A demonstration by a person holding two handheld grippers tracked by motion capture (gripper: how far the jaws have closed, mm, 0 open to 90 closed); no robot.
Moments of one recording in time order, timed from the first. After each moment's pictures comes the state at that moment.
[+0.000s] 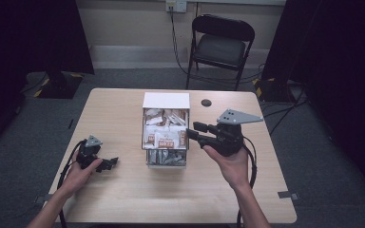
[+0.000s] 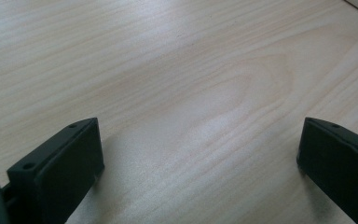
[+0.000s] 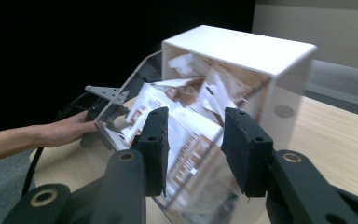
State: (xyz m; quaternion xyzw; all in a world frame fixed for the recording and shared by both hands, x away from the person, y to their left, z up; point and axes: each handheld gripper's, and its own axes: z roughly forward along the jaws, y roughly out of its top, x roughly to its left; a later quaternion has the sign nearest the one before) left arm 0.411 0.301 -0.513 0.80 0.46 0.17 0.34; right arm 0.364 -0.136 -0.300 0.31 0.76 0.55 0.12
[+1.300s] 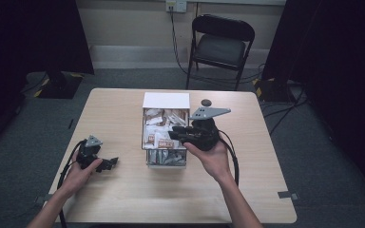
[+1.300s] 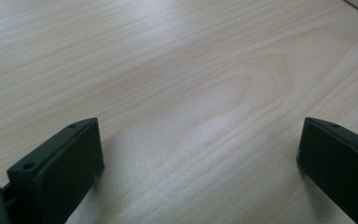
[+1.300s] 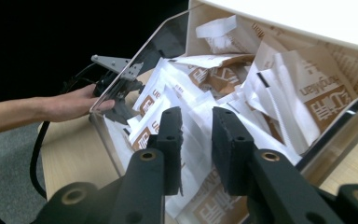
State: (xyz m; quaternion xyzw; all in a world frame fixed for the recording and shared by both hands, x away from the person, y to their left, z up) left arm 0.411 0.301 -0.513 0.80 0.46 0.17 0.34; right arm 0.393 -0.090 -0.322 0.28 0.81 0.51 0.08
